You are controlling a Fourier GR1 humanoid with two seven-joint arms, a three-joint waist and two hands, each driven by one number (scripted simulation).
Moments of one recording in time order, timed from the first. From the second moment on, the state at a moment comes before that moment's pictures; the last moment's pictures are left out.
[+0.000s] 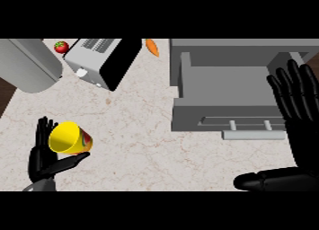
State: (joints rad) left arm -0.18 0.17 0.32 -0.70 0.21 -0.09 -0.79; right arm -0.10 -0.06 -0.01 -2.09 -0.10 0.10 0.17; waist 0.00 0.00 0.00
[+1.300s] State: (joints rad) left arm -0.35 0.19 0.32 -0.41 0.28 -0.28 -0.94; right arm -0.12 -0.09 -0.06 -2.09 -0.16 0.12 0.20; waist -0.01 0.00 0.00
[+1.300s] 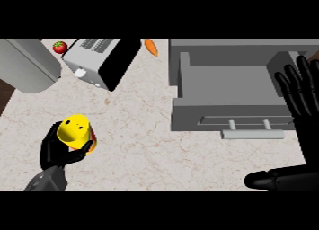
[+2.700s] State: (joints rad) left arm -0.30 0.07 0.09 -1.09 0.26 -0.21 -0.70; right arm -0.08 -0.09 -0.07 -2.11 -0.17 0.13 0.21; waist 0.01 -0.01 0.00
